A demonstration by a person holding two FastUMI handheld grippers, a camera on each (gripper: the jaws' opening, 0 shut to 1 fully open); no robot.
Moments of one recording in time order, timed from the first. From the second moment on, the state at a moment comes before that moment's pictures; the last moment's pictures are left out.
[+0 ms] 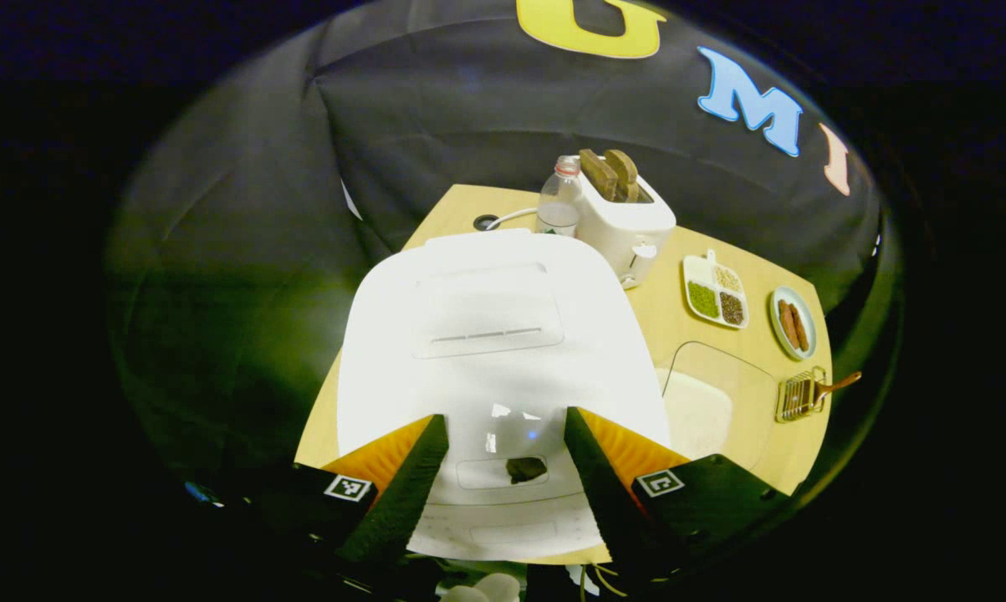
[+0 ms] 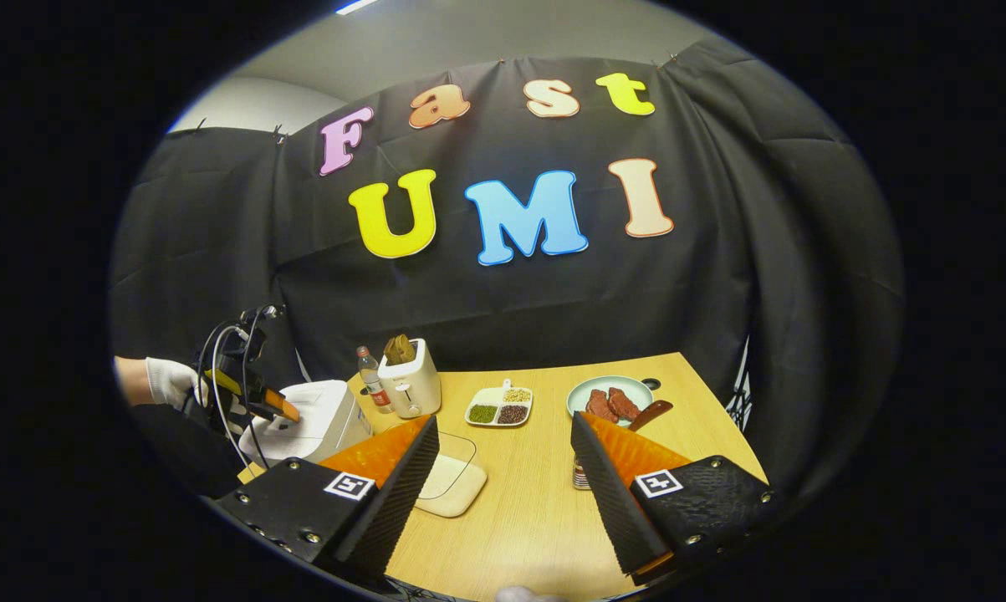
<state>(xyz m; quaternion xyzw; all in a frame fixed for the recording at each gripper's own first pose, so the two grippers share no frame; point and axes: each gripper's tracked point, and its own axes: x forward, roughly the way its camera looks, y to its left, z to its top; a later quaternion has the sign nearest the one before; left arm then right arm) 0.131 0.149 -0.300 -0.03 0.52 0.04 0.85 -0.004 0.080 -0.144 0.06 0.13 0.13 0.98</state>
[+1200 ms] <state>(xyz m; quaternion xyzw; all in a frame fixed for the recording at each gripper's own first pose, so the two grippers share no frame) 0.156 0.136 -0.155 0.02 0.20 0.09 0.98 0.008 0.068 -0.098 0.03 0.07 0.09 0.99</state>
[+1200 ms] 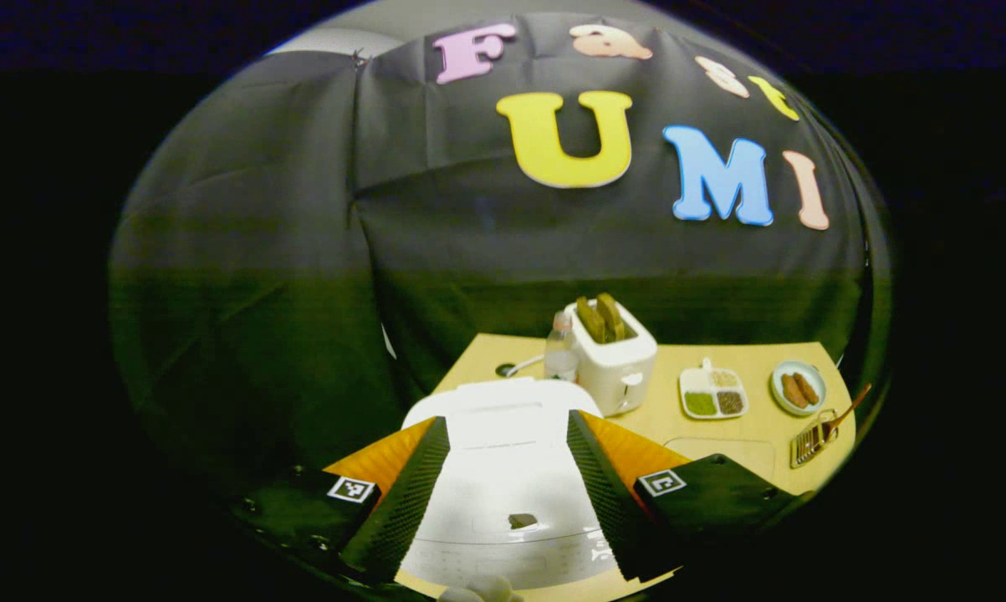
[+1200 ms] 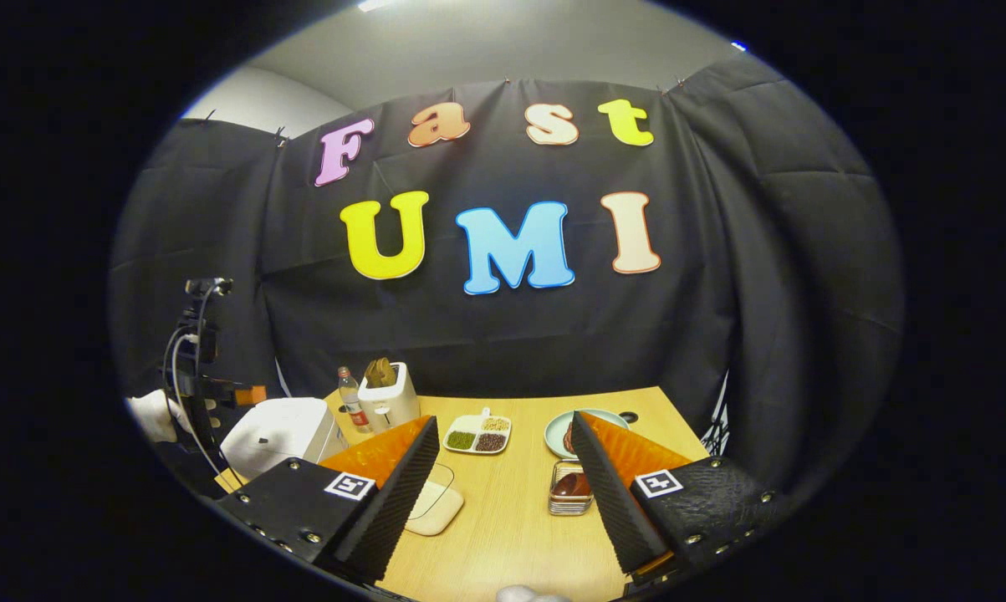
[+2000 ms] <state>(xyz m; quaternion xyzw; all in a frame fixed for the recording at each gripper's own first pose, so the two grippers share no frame) 0.000 0.017 0.012 -0.02 0.00 0.00 1.00 -0.002 0.051 -0.033 0.02 -0.02 0.06 1.00</state>
